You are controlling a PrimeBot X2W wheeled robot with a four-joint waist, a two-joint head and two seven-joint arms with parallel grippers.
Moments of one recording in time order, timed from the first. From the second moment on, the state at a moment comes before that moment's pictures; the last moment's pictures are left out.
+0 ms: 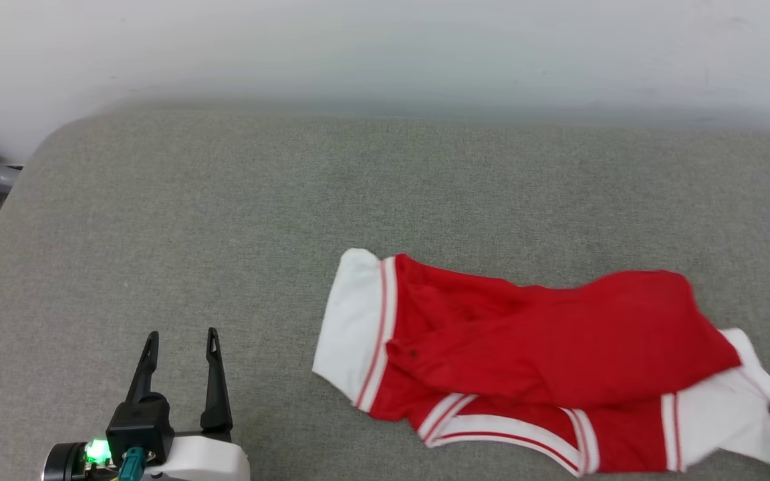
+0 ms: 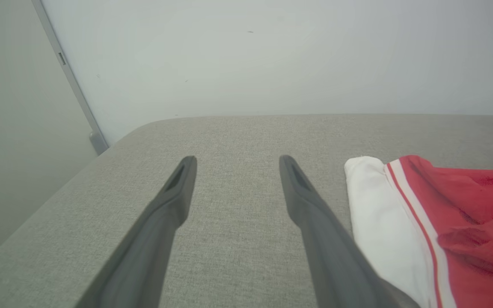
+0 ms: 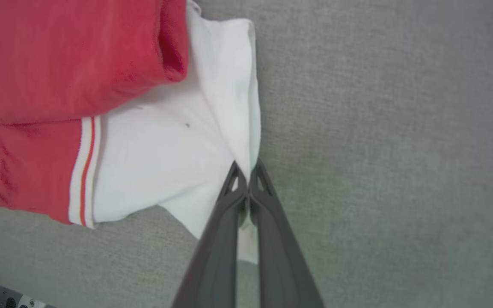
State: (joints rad) left arm 0.05 0.11 -0.06 0.05 -0.08 0.15 -0.26; right arm -0.17 -0.77 0.35 0.35 0.82 0.13 0.39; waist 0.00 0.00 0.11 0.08
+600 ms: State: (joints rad) left arm 0.05 0.10 -0.03 0.07 -0.05 0.11 -0.26; right arm -0.11 -0.69 0.21 0.56 0.73 0.13 0.21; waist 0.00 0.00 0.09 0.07
